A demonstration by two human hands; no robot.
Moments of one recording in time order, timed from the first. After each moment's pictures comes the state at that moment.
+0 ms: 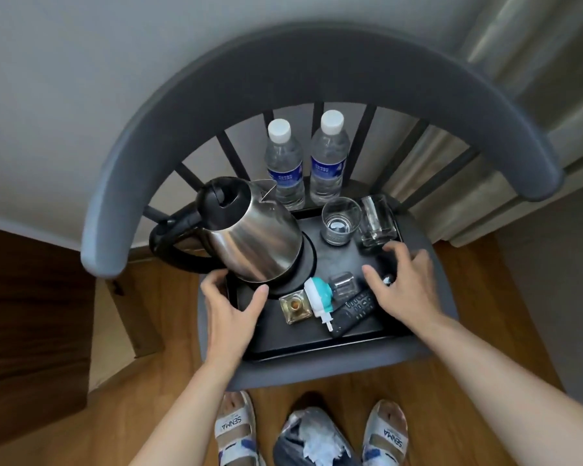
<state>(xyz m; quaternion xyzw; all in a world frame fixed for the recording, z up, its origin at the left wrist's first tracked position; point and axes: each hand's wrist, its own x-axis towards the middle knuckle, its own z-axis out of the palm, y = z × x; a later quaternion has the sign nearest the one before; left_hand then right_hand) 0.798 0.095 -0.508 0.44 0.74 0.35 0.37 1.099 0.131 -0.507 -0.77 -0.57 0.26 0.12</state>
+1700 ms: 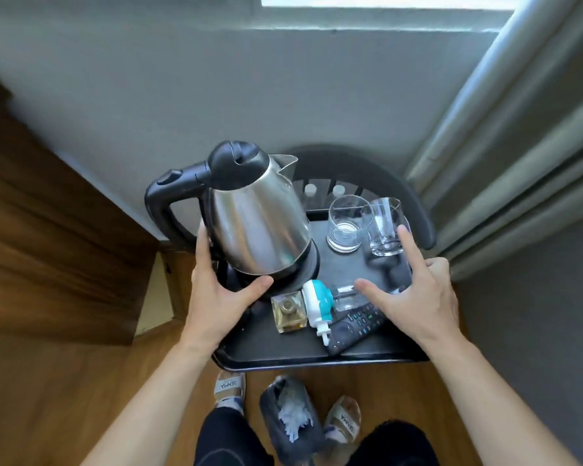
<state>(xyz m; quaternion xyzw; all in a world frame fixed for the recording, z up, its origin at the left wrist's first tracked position) 0.784 0.001 -0.195 0.49 0.68 0.44 0.33 1.097 0.045 -0.174 -0.72 -0.64 0.23 0.17</state>
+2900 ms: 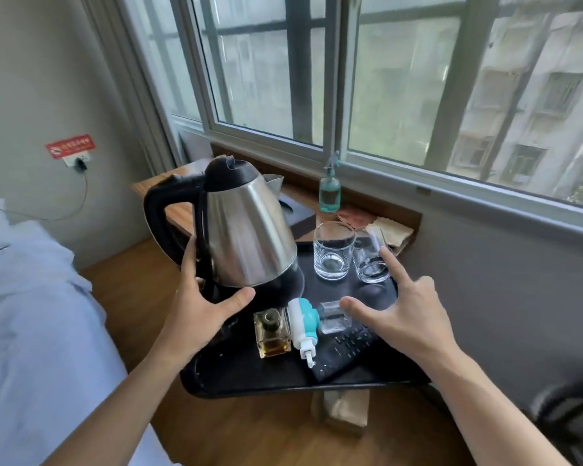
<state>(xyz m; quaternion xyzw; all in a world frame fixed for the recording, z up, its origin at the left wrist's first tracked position) 0.304 -0.350 0.107 0.30 0.78 0.55 0.04 0.521 -0.119 0.109 -0.38 -0.86 0.30 0.19</state>
